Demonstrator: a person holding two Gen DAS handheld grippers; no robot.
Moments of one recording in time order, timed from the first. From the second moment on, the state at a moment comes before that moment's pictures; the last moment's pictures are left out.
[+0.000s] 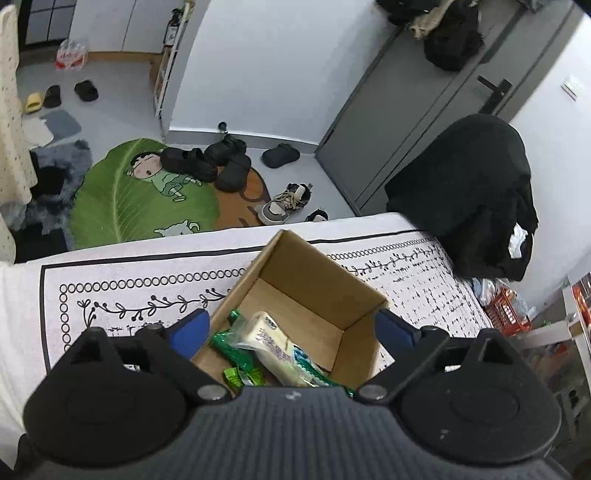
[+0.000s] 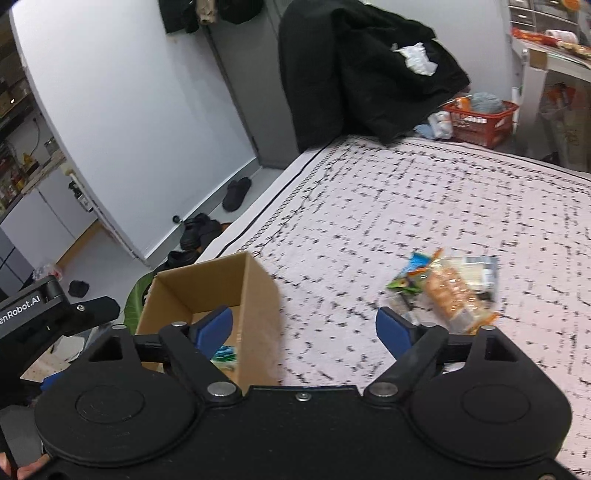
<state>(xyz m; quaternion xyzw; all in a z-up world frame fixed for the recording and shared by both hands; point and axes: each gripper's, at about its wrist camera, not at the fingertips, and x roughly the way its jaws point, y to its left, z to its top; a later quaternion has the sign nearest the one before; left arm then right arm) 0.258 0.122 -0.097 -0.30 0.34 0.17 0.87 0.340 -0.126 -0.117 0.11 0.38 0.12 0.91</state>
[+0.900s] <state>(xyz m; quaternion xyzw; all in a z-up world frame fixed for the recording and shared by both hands) 0.256 0.013 -0.095 -0.16 0.32 0.10 0.93 0.317 -0.246 -0.138 0.15 0.38 0.07 0.91</state>
